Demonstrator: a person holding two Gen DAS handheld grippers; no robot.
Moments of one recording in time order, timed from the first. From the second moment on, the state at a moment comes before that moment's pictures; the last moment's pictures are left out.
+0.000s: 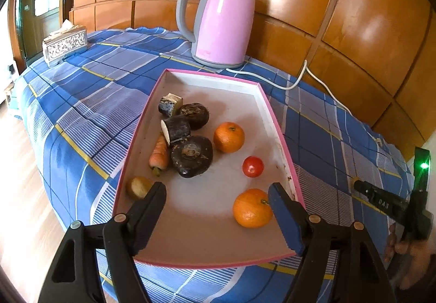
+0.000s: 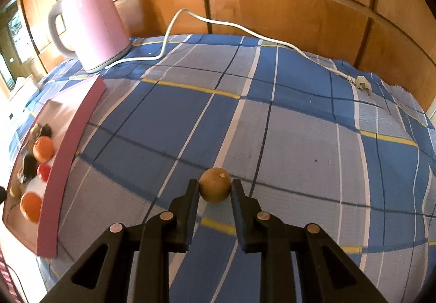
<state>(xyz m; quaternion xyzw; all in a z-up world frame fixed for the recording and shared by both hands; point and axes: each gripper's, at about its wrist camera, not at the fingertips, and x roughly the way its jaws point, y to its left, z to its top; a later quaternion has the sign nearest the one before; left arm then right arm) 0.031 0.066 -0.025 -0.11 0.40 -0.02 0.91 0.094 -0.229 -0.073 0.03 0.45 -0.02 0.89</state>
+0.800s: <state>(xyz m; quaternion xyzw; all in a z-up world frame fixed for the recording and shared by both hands) 0.016 0.107 -0.016 -0.15 0.37 0.04 0.91 0.070 -0.157 -0.037 0.03 0.42 0.12 0.90</state>
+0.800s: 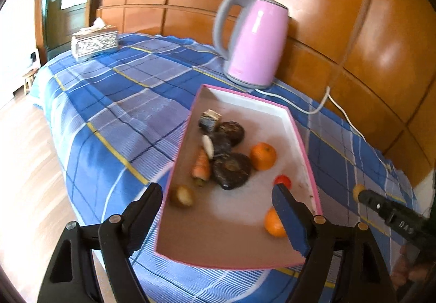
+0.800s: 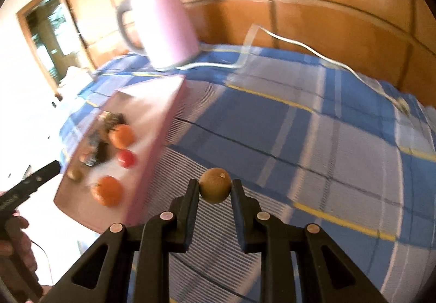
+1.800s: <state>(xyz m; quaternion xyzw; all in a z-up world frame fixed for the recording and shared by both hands) 0.020 0.103 -0.024 -0.14 0.39 0.03 0.91 0.107 -0.071 -0.039 -0.03 0.43 0.16 0.89</state>
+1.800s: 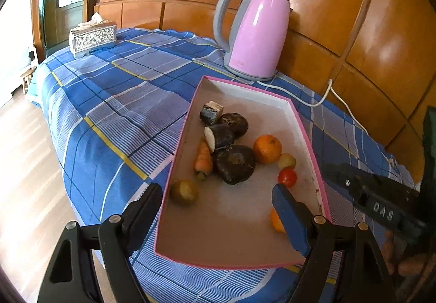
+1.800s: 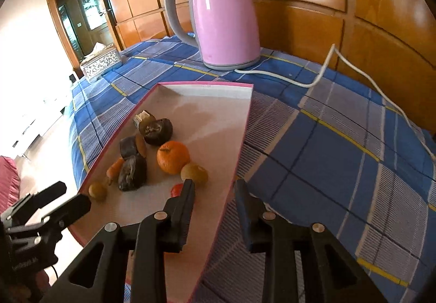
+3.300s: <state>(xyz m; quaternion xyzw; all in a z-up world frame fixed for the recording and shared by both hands) -0.016 0.056 0.011 -0.07 0.32 0.02 0.94 0.020 -0.113 -0.024 -0.04 0.36 0.02 0.93</state>
